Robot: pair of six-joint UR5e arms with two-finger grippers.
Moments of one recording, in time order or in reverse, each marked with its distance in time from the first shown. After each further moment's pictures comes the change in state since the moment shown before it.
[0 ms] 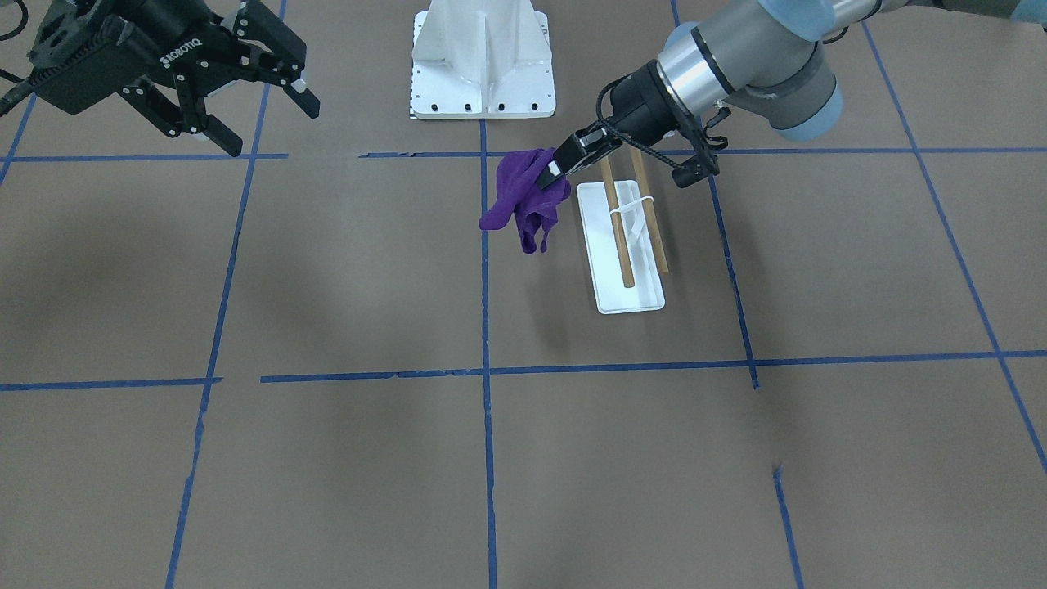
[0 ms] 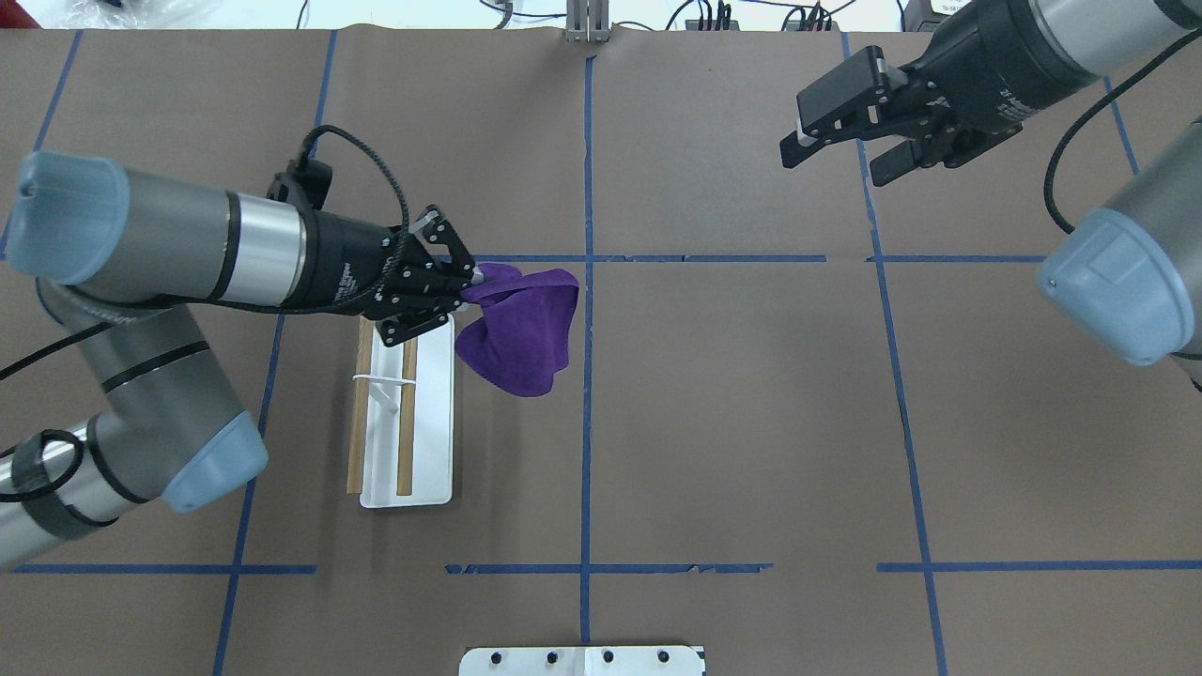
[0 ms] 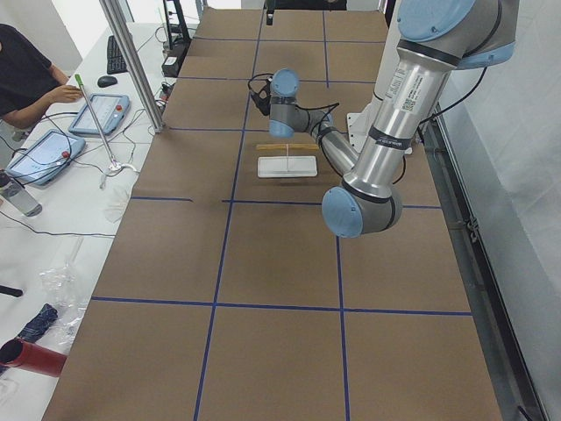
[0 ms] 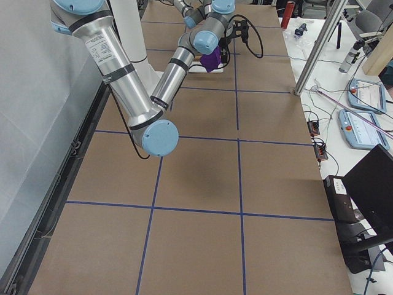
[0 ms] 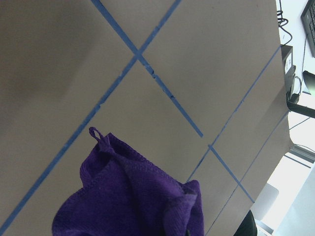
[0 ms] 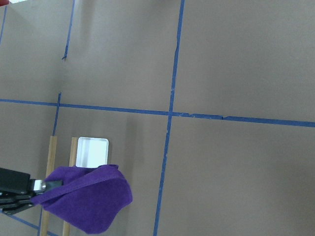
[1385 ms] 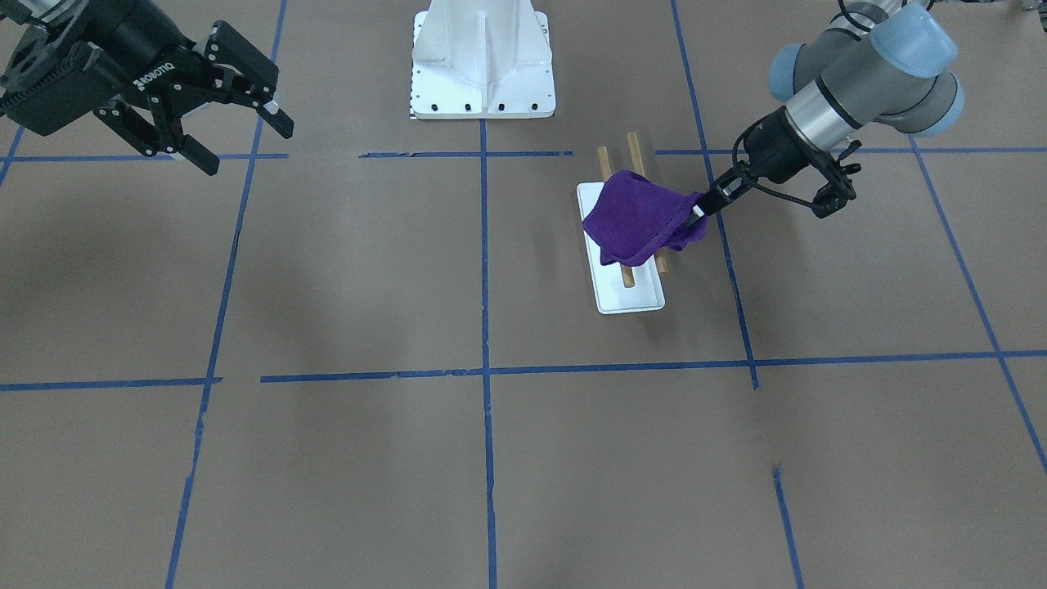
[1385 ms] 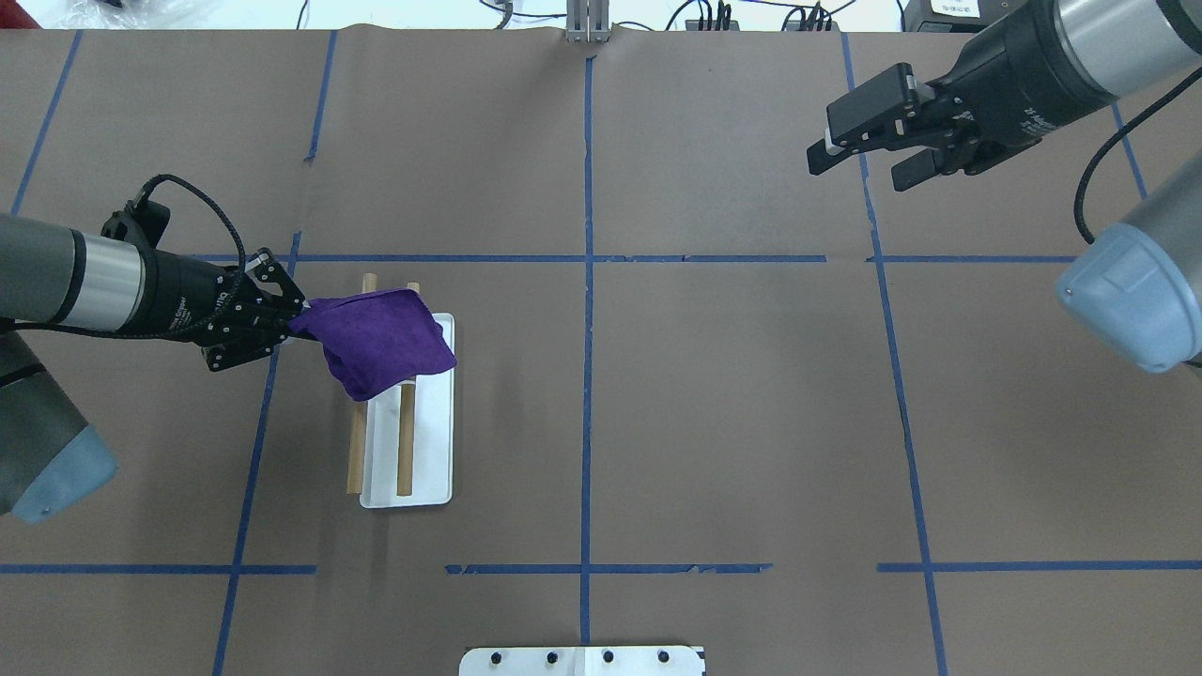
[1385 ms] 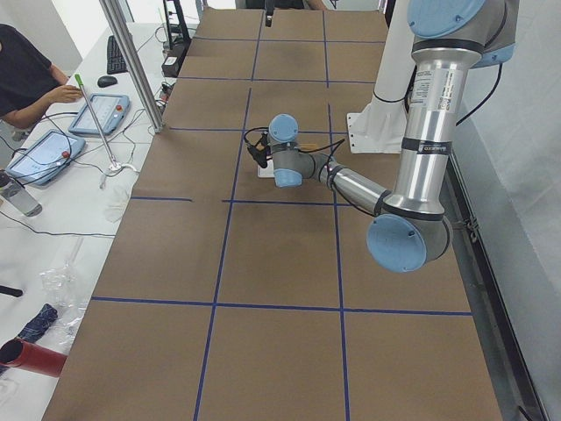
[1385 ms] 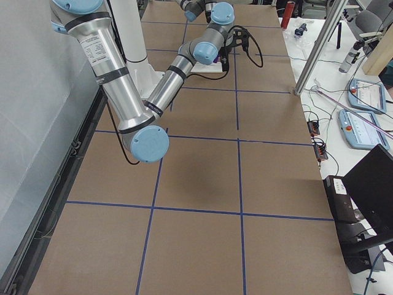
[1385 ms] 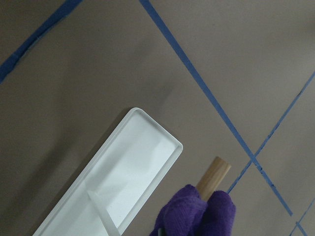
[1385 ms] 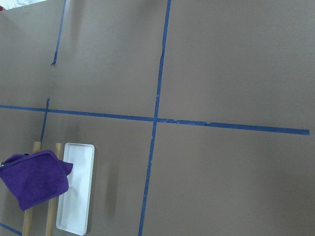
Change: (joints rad) left arm -0.099 0.254 0.038 -0.006 -0.089 0.130; right arm 0.010 -0.054 -0.007 0.071 -0.008 0.000
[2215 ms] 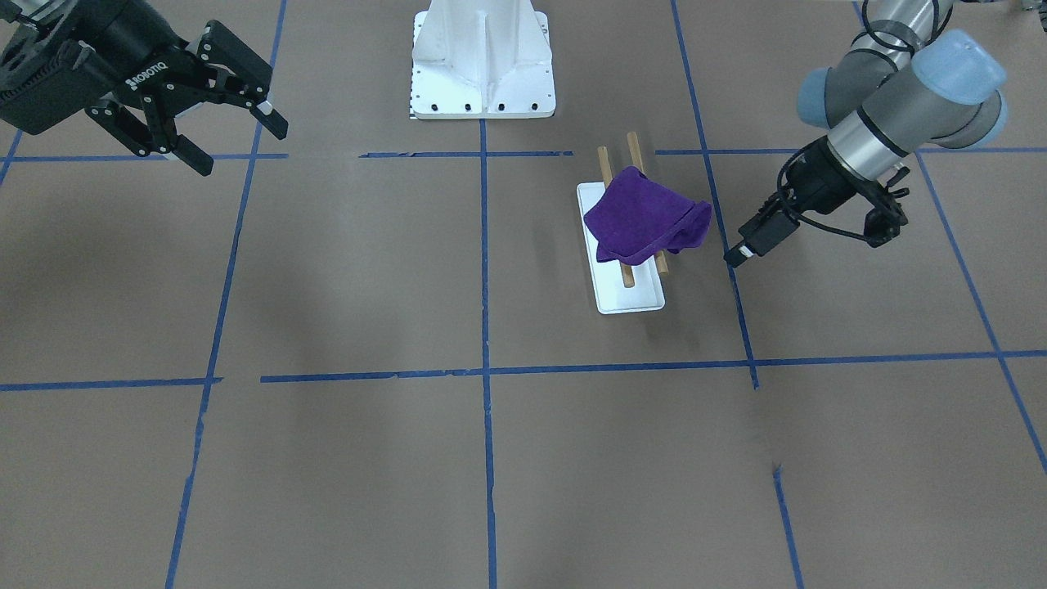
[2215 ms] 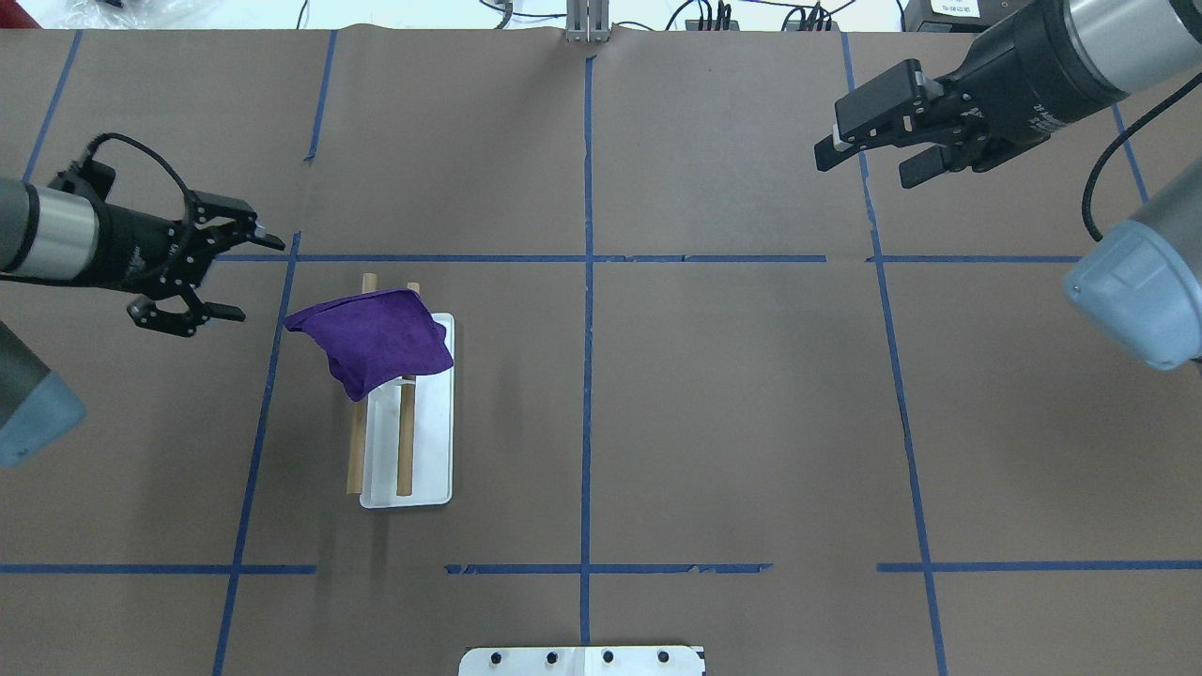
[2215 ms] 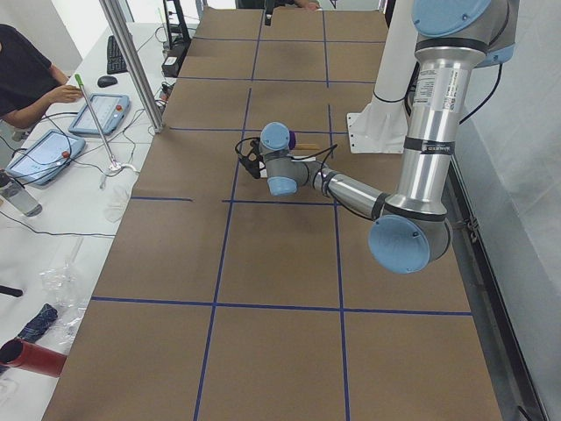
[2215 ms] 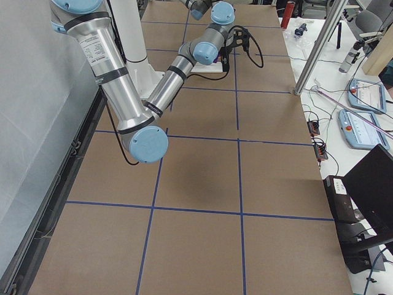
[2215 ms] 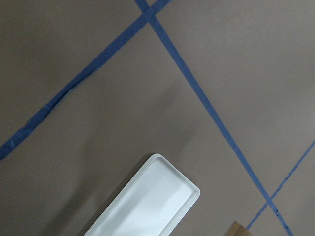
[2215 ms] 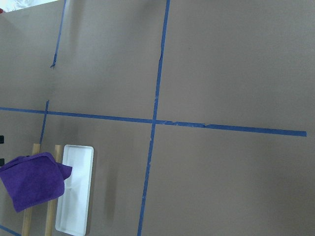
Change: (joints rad) left arm -0.154 -0.008 0.087 0.030 -0.070 0.048; right arm 0.015 -0.015 0.004 -0.002 0.001 -0.001
